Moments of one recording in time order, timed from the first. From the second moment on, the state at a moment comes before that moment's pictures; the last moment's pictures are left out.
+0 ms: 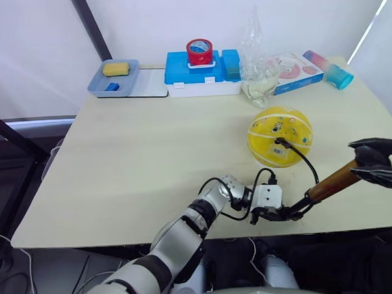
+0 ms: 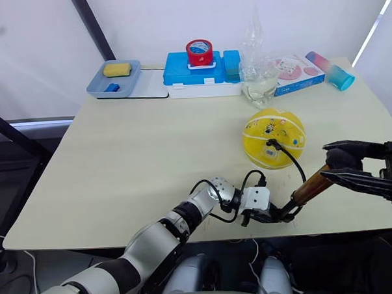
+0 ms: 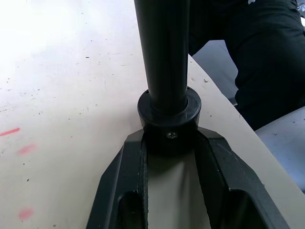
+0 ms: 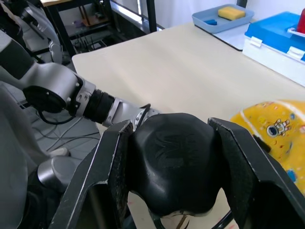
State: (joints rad) left arm -0.80 -0.14 -0.50 1.21 0.26 -0.49 -1.07; right arm 0.20 -1.15 -0.88 -0.48 1.15 0.79 1.18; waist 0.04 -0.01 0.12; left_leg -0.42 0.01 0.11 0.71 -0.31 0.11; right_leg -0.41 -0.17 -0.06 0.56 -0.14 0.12
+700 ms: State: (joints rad) left arm -0.80 -0.14 -0.50 1.21 0.27 -0.49 -1.07; right arm 0.23 -0.97 -0.61 -0.46 0.95 0.70 1.16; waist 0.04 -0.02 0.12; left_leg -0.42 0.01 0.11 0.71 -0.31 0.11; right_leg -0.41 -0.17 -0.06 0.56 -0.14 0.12
